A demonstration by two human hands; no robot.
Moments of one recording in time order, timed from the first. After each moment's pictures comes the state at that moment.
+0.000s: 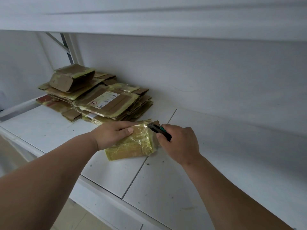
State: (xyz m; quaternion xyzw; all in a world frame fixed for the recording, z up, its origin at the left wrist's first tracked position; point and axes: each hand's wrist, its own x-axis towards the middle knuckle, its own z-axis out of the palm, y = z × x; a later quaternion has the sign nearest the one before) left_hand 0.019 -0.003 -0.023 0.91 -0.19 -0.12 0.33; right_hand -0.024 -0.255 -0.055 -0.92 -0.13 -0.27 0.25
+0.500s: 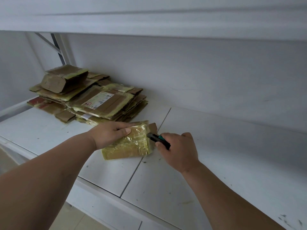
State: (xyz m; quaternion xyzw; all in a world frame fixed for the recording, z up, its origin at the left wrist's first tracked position) left_hand 0.022 -0.005 -0.024 0.92 -0.18 -0.13 0.32; right_hand -0.043 -0.260 -0.076 -0.94 -0.12 -0.24 0.20
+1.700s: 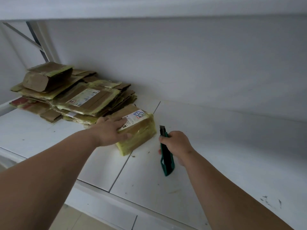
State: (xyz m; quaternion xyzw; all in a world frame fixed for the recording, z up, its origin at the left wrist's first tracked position) left_hand 0.025 -0.053 -0.030 0.98 -0.15 -0.13 0.00; right_hand -0.049 -0.290 -0.070 -0.78 0.16 0.06 0.60
